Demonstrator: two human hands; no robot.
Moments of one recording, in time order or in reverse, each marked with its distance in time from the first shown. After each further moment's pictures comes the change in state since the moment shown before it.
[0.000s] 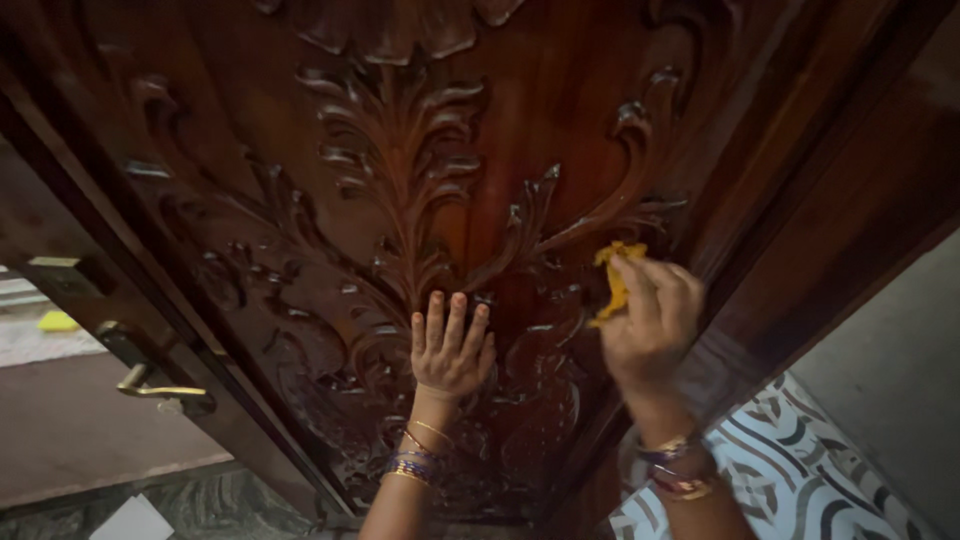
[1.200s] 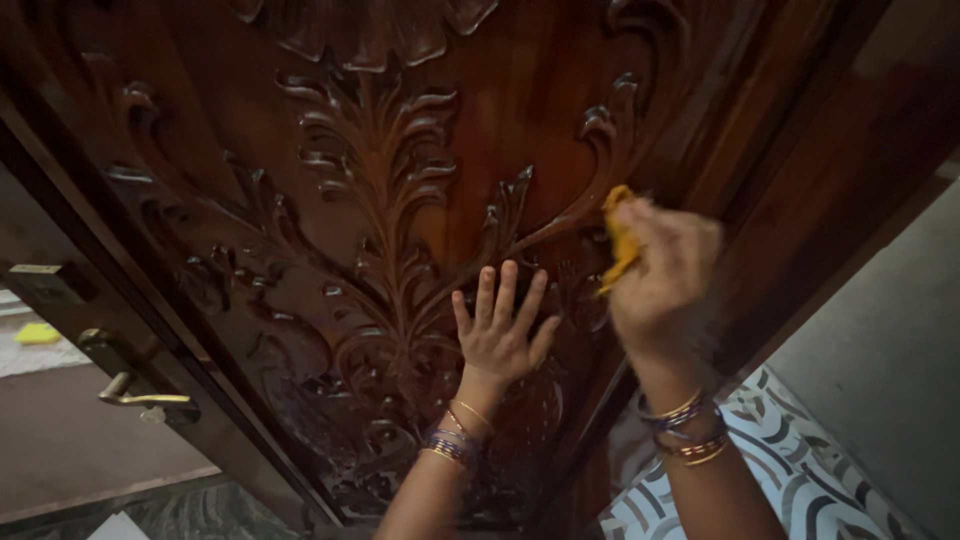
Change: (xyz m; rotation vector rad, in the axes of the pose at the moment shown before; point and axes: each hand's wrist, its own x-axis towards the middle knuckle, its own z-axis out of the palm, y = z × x) left_hand 0.066 0.075 0.000 -0.086 0.002 -0.075; right_hand 0.055 0.008 -0.016 0.045 0.120 -0.082
